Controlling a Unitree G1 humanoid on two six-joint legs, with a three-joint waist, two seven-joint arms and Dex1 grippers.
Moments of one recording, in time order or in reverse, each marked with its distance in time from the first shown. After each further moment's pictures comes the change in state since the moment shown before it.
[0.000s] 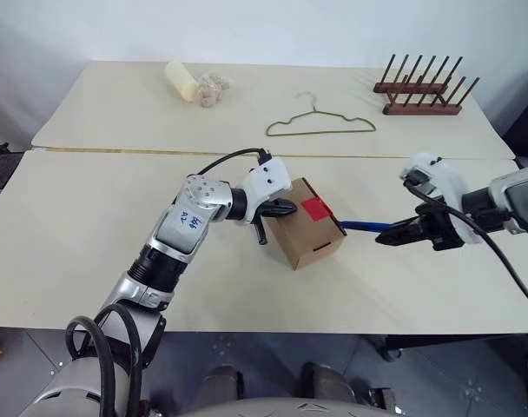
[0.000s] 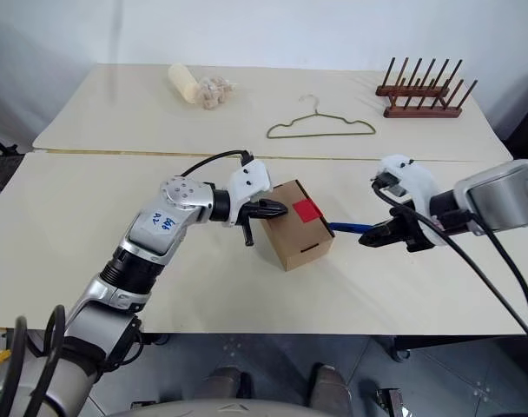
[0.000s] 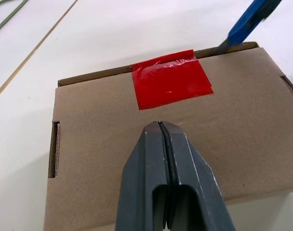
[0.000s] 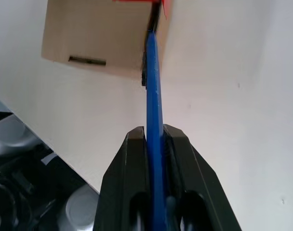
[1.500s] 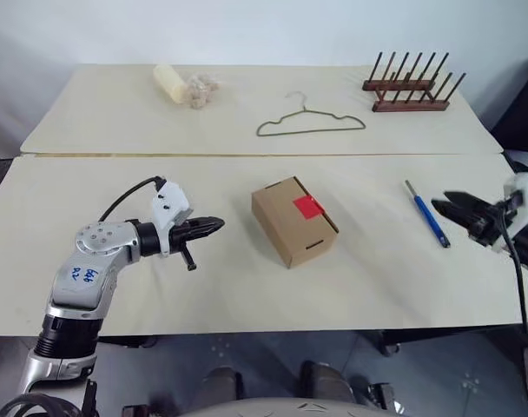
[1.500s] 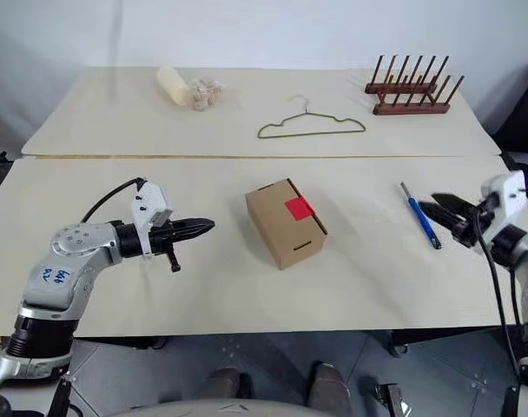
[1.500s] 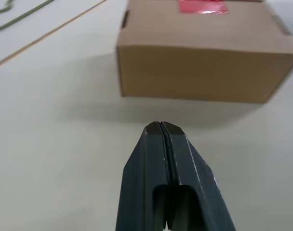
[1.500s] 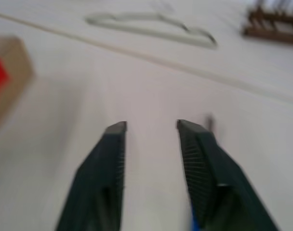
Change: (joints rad) left arm 0.470 0.251 0.373 -0.318 -0.233 0.016 0.074; right arm 0.616 0.413 -0.526 0.357 -0.823 -1.317 0.582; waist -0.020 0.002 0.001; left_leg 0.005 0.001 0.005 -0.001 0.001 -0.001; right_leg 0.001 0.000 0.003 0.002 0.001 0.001
